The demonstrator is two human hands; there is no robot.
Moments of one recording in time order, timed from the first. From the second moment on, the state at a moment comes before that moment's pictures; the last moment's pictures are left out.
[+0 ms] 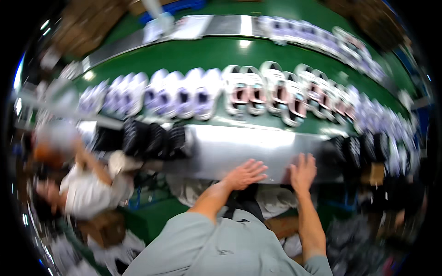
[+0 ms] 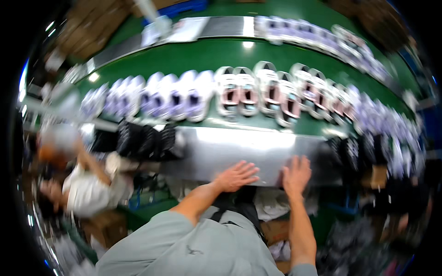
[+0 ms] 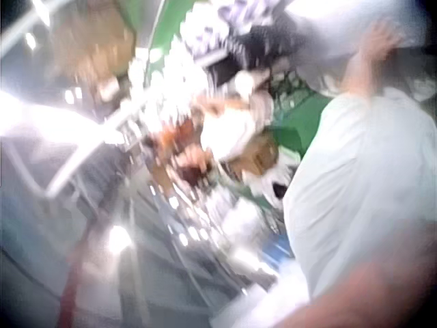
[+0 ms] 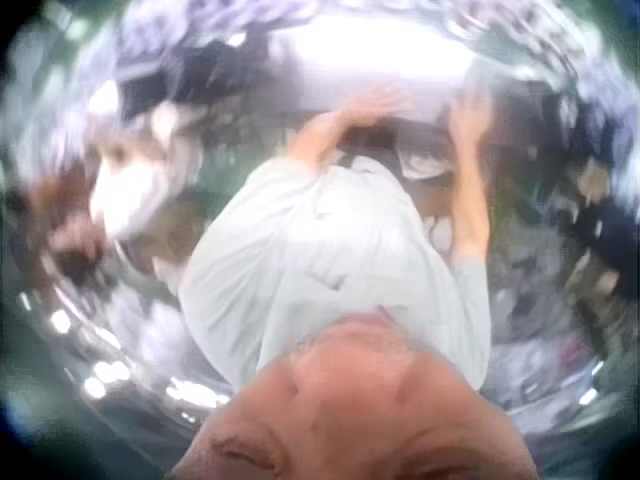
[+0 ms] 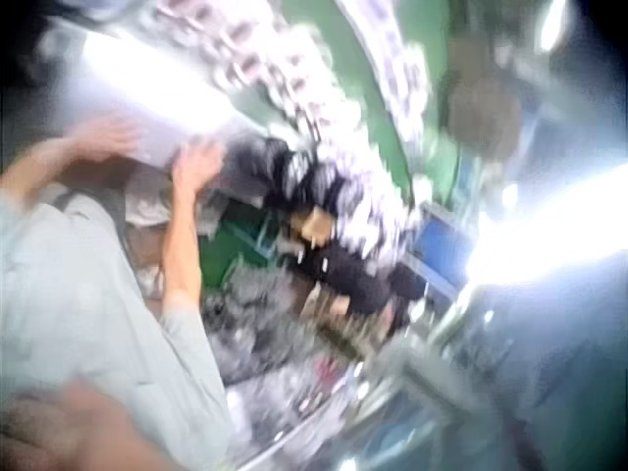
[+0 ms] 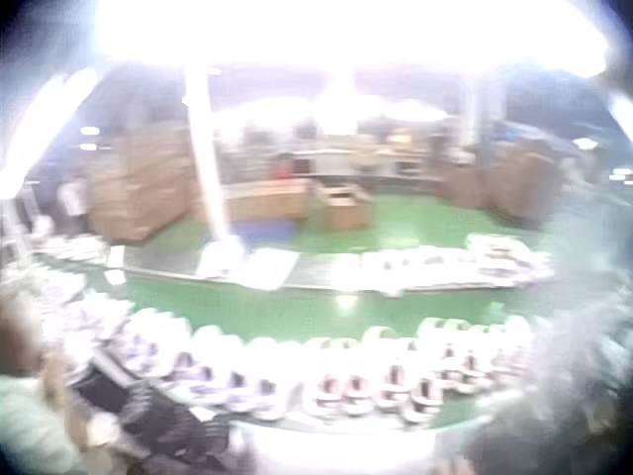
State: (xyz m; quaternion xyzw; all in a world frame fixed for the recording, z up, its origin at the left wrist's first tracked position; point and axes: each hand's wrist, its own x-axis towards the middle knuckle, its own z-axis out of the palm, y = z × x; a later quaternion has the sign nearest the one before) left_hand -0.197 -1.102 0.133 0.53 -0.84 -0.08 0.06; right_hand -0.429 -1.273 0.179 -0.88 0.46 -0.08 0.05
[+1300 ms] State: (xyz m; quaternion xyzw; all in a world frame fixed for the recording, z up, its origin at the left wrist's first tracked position) left_hand -0.215 -1.104 0.132 0.55 -0.83 -0.11 0.03; right_hand -0.437 -1.293 0.111 -0.87 0.48 -0.05 0.05
